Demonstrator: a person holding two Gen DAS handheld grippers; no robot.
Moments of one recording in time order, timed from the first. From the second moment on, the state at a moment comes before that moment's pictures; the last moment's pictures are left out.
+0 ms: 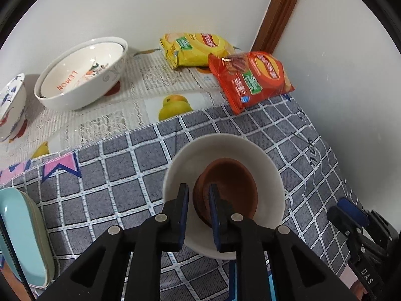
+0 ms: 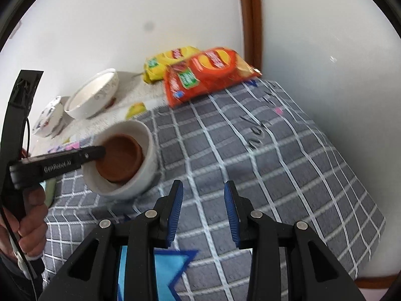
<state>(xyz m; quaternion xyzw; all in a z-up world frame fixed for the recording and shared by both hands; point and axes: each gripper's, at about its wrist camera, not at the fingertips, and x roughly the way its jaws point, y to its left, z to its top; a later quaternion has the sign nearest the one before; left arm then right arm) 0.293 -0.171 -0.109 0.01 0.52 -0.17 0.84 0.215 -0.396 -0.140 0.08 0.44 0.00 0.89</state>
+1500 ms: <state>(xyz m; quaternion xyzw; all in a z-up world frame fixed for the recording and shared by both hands) 0.319 -0.158 -0.154 0.01 0.57 -0.14 0.81 0.311 -0.345 -0.191 0.08 0.53 0.02 0.84</state>
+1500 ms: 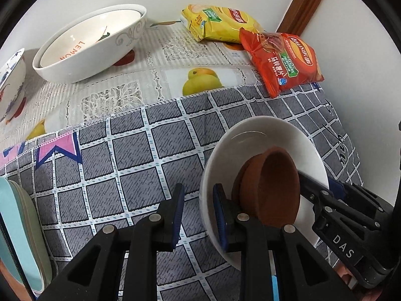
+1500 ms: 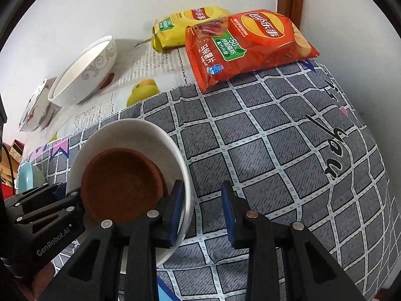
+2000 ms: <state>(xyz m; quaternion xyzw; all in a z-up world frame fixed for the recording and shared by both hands) 0.319 -0.158 -0.154 0.00 0.57 -0.13 0.81 0.310 -0.351 -0.192 0.10 0.51 0.03 0.85</state>
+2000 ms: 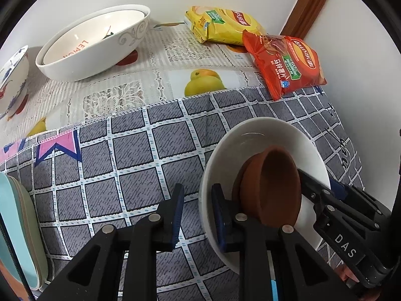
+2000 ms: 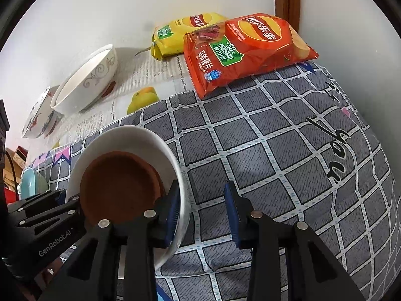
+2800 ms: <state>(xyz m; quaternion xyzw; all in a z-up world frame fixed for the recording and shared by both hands) 0.316 -0.155 -0.154 -0.04 0.57 -0.13 0.81 0.314 -0.342 -0.191 0.13 0.52 0.04 0.84</state>
